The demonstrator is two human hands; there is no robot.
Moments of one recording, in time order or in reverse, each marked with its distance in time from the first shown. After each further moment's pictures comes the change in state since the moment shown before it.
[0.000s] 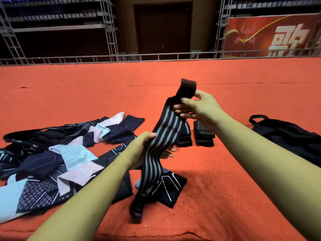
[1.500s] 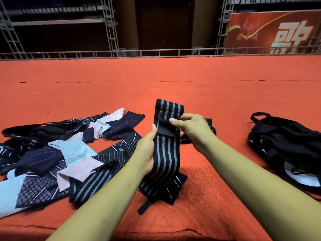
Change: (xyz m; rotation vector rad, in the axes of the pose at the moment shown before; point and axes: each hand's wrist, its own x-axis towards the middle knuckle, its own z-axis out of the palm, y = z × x) left_hand 0.012 -0.015 0.033 -0.340 0.310 0.058; right_hand -0.033 0.053 0.027 -0.096 0.089 0.109
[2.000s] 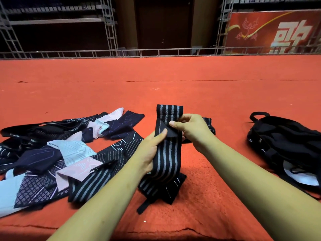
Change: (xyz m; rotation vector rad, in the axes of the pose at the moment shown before) left_hand -0.004 -0.005 -0.002 0.104 -0.122 0.069; right_hand 0.005 0.005 -0.003 -0.071 0.009 -0.018
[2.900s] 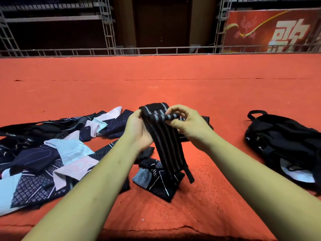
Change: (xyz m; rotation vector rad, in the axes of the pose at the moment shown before) left_hand 0.027 0.054 0.004 -0.354 0.140 -0.026; right_hand -0.012 -0.012 -0.002 -0.054 -0.196 -0.269
